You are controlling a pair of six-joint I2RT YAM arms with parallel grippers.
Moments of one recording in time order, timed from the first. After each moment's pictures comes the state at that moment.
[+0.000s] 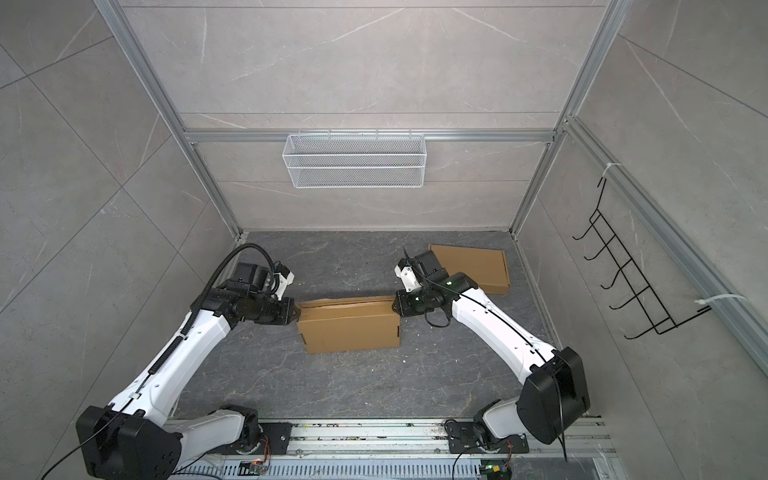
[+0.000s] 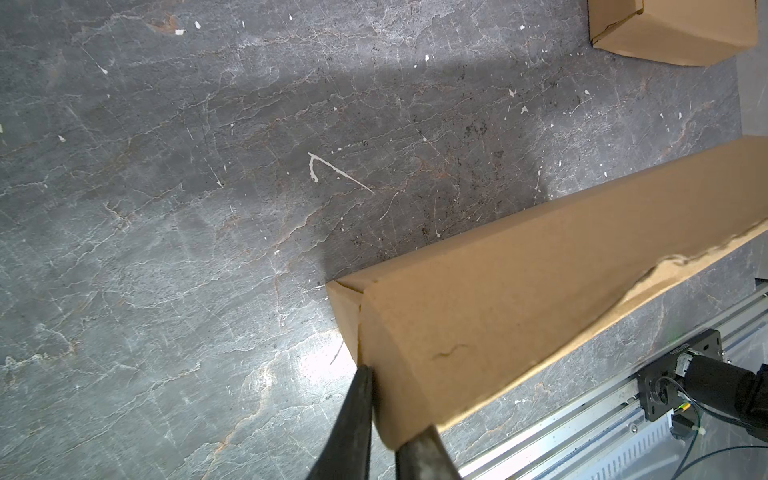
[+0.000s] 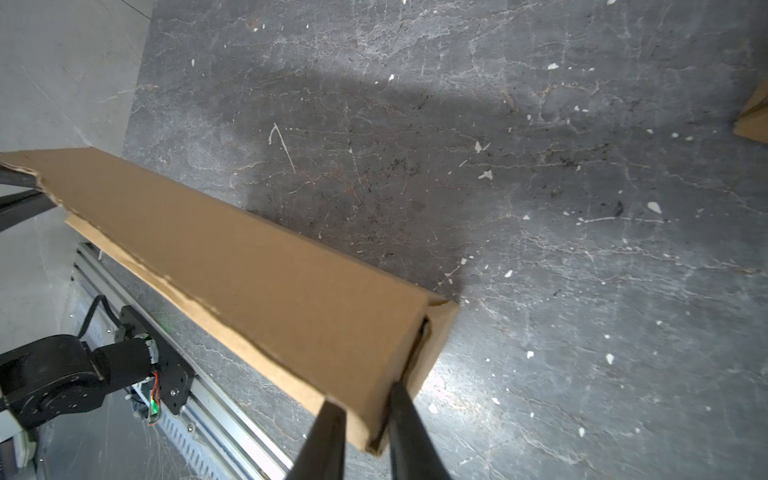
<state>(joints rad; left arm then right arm) -0.23 1.19 1.06 -0.95 0.30 -0.12 0.53 1.44 1.22 -0.78 -0.32 0.30</state>
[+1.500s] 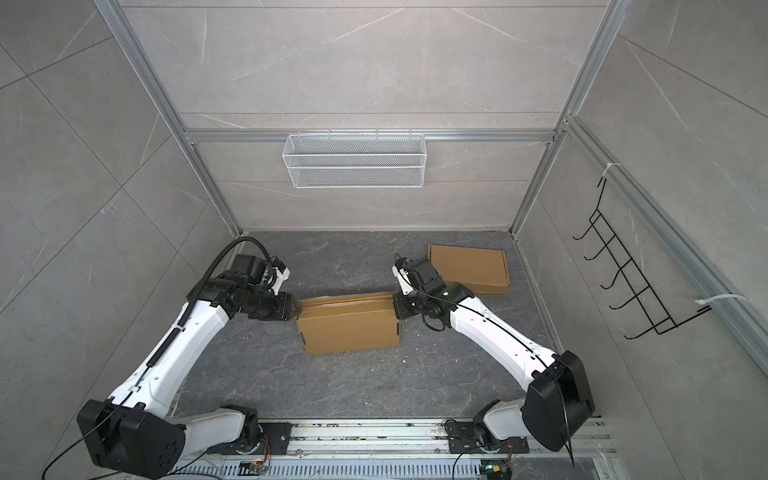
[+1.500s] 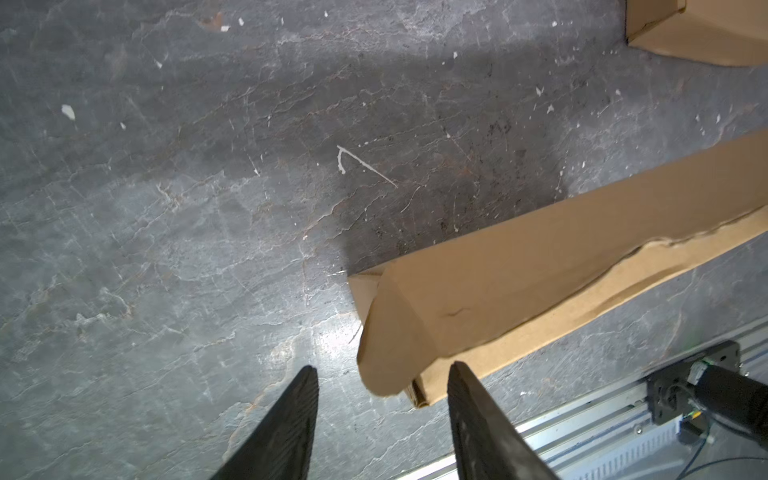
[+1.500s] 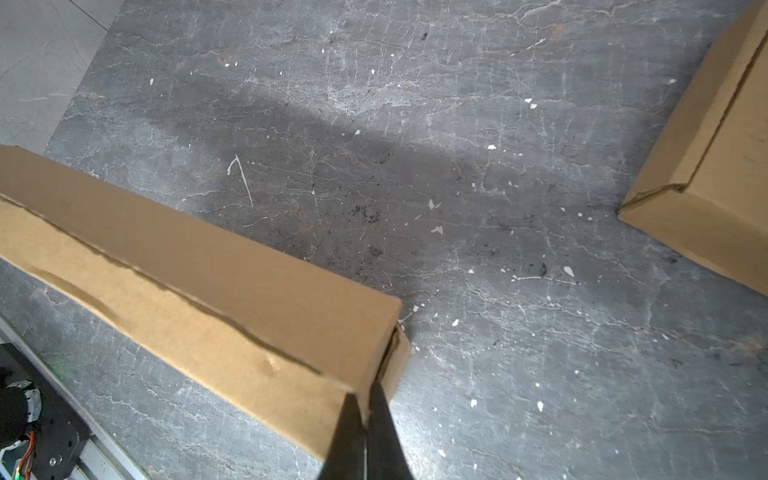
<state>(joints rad) -0.22 1.22 1.15 -1.06 0.24 -0.13 0.58 1.40 1.13 -0.62 -0.12 0.21</state>
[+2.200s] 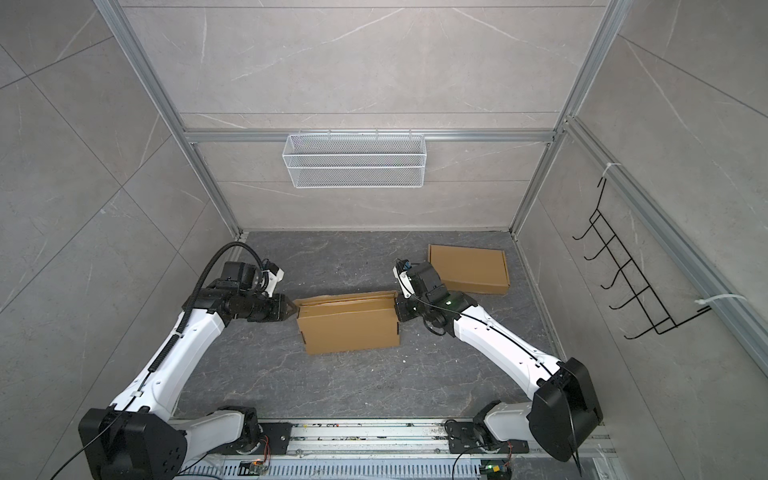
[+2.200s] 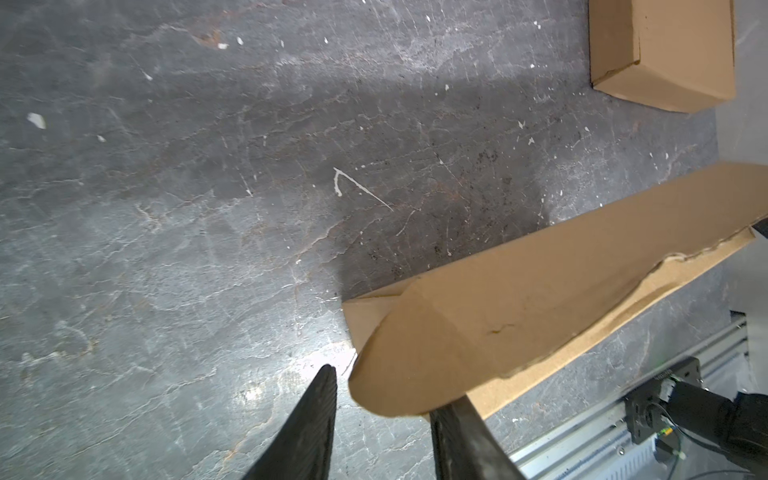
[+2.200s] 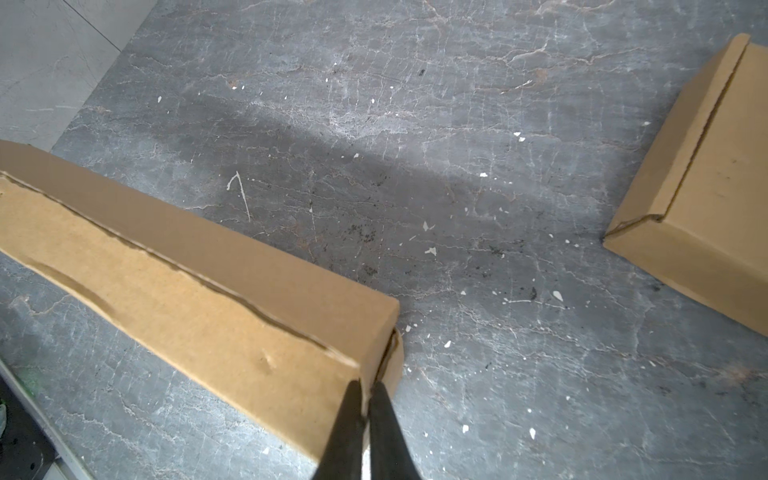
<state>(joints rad) -0.12 1.21 1.05 -0.92 0.37 -0.10 0.59 1.35 1.03 -0.49 -0.08 0.18</state>
